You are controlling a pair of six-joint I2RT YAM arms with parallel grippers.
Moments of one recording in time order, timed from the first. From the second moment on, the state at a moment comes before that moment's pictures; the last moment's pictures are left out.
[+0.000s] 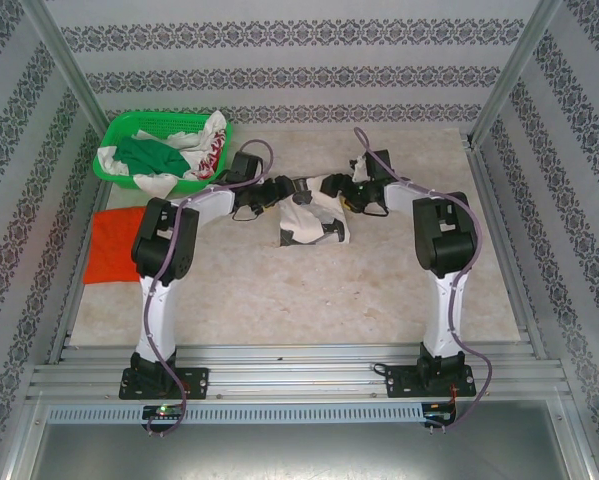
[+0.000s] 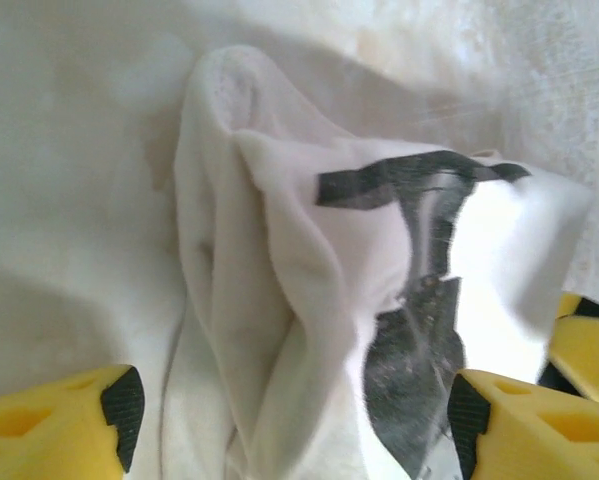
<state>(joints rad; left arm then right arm) -0.30 2.17 1.53 -0.15 0.42 -0.75 0.18 2.16 1.42 -0.14 -0.63 0.60</state>
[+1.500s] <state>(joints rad) -0.10 1.76 0.91 -0.07 0.42 -0.71 0.51 2.20 1.44 0.06 -0.51 0.82</state>
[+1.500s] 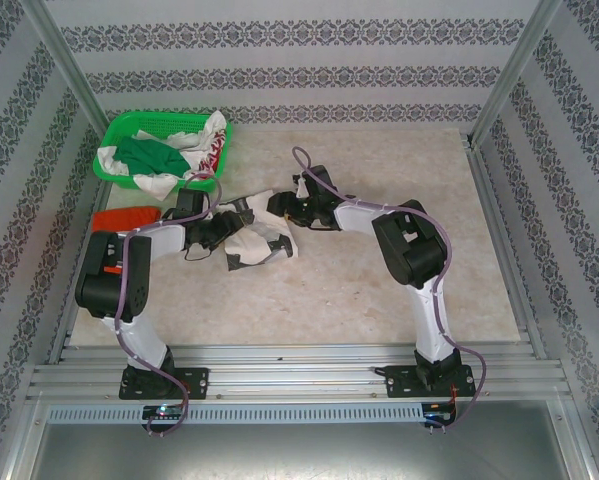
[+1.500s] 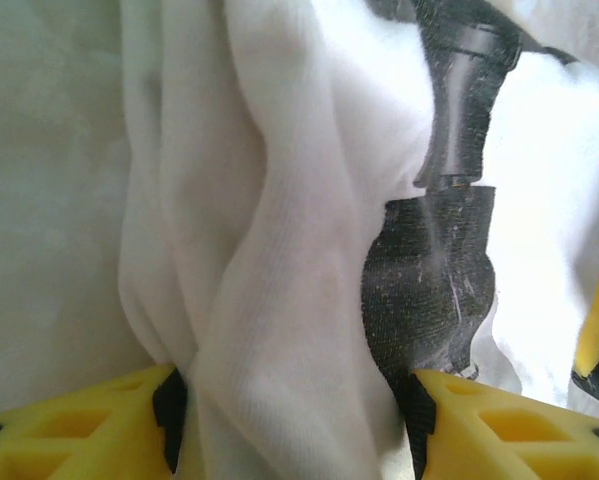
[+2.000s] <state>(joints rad) -0.12 1.81 0.91 -0.01 0.43 -0.76 0.51 2.20 1.43 0.07 -0.54 0.82</state>
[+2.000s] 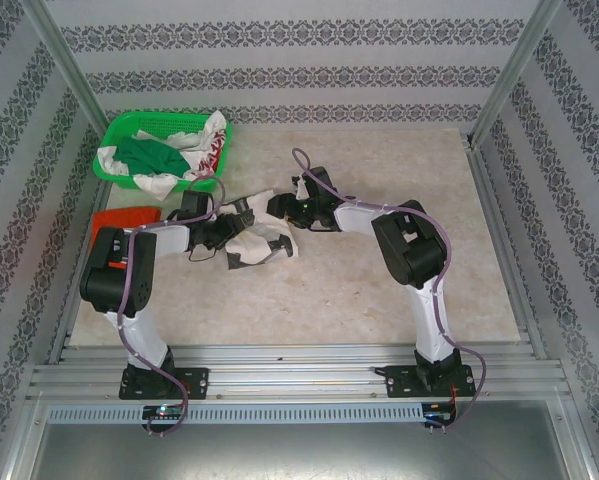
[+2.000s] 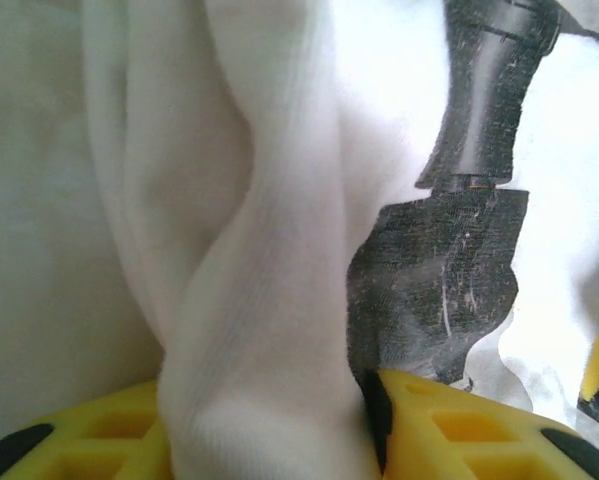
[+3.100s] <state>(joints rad) -0.05 1.75 1.08 -0.41 0.34 -0.13 0.49 1.98 1.22 0.08 -0.50 0.50</state>
